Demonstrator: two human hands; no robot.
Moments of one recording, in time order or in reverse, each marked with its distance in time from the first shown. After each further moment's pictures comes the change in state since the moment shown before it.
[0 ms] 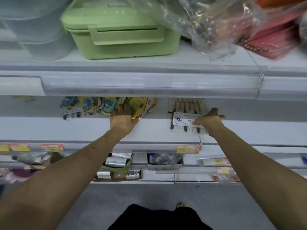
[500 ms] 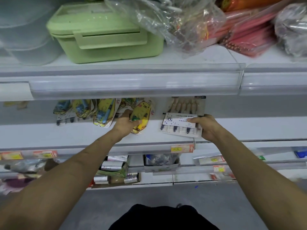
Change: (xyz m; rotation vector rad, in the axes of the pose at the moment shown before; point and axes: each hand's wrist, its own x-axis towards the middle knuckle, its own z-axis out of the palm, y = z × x) left_hand -0.011 0.026 -0.002 -0.680 -0.155 -0.038; right_hand -0.010 0.035 -0.004 0.779 -0.343 -0.055
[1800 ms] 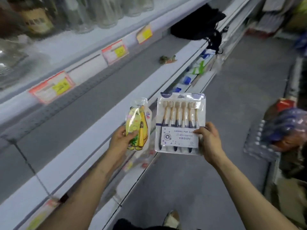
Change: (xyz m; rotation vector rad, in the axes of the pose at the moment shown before) left_hand -0.168 0.296 0.410 -0.422 -0.745 0.212; right_hand -0.232 0.175 -0.433 0.611 0.847 -0.214
